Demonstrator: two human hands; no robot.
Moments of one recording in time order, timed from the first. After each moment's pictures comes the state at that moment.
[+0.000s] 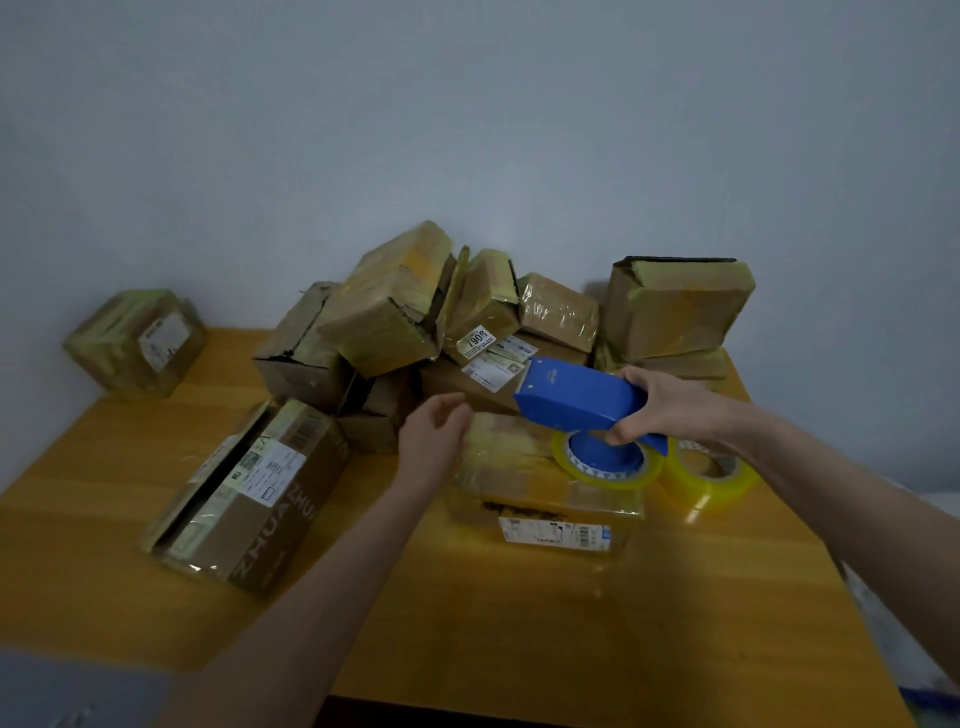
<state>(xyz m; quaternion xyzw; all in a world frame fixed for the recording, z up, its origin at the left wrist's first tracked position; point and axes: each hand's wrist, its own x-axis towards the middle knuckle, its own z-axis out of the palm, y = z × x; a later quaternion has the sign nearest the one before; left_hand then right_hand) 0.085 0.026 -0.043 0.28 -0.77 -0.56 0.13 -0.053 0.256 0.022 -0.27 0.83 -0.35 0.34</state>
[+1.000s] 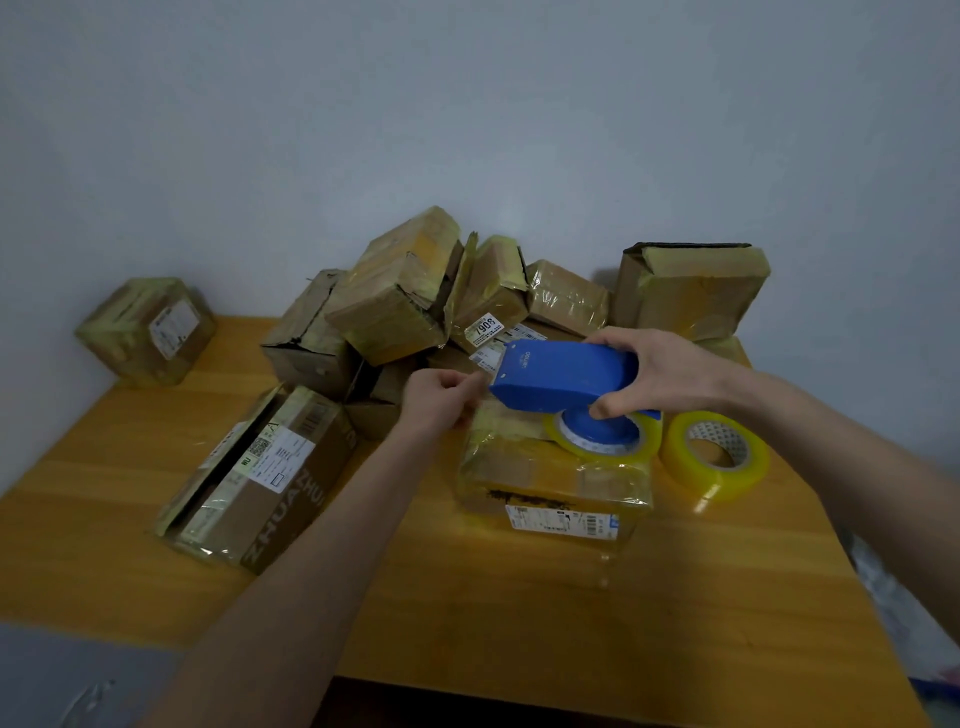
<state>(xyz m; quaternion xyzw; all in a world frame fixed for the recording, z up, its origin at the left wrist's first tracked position) 0.072 0.014 -0.013 0.32 -0.76 -0.56 0.10 -0.047 0.236 0.051 -0.41 0.85 -0.26 0.20</state>
